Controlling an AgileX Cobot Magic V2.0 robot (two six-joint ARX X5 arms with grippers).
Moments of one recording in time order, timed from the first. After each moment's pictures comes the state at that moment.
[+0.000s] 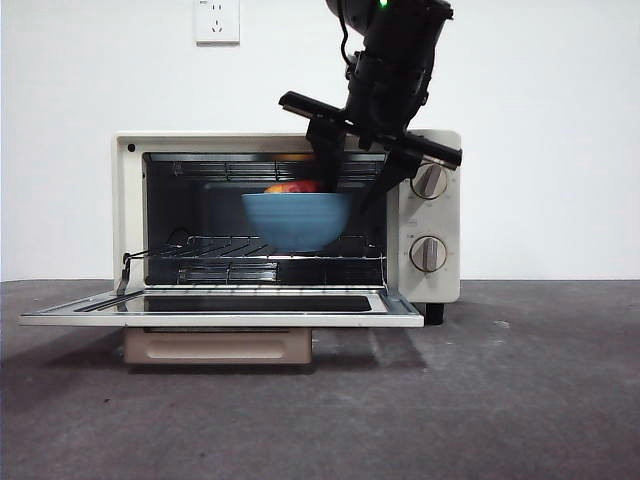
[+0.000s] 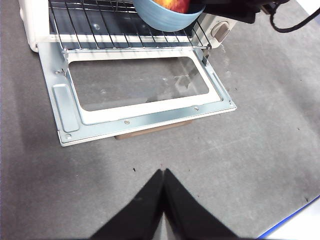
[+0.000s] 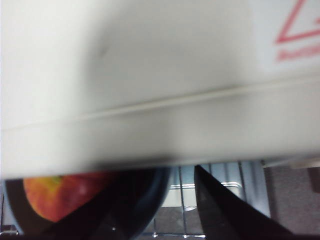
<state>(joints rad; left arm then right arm) -0.27 0.48 0.71 -0.80 0.35 -0.17 0.61 1.85 1.53 -0.49 0.14 0.81</state>
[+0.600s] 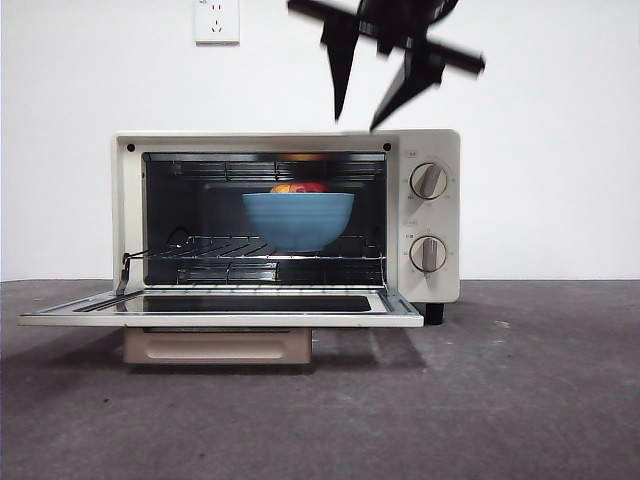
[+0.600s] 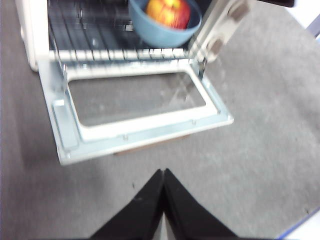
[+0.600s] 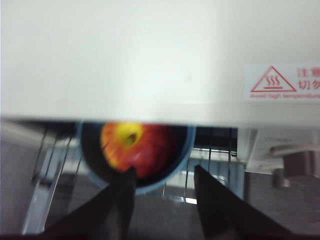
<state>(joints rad) -0.27 0.49 0.71 -0.73 0.35 -0.17 0.65 1.65 1.53 -0.60 0.15 0.58</state>
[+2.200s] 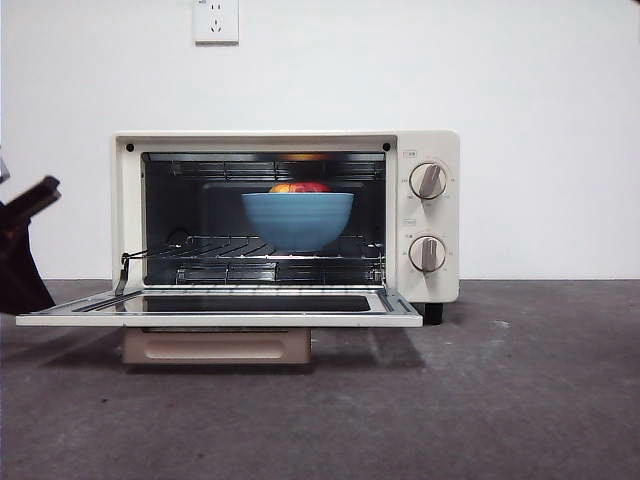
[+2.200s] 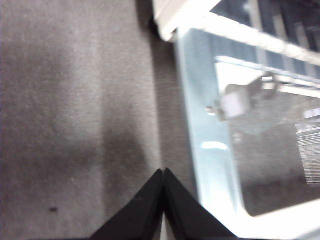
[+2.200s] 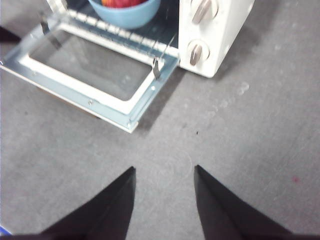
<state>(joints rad) 0.05 1.53 0.69 -0.01 0.50 -0.18 0.72 0.63 0.88 -0.87 0.16 0.22</state>
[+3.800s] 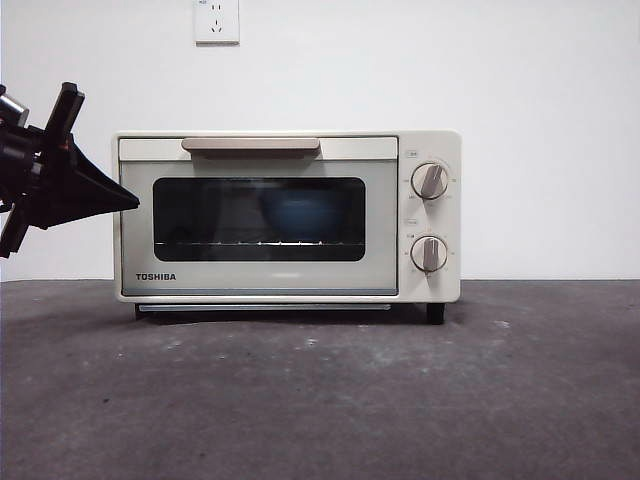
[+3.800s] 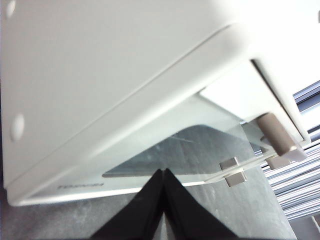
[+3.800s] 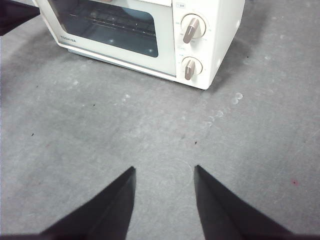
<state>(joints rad) 0.04 1.64 0.72 0.67 0.80 -0.64 0.72 0.58 0.88 -0.86 0.18 0.27</state>
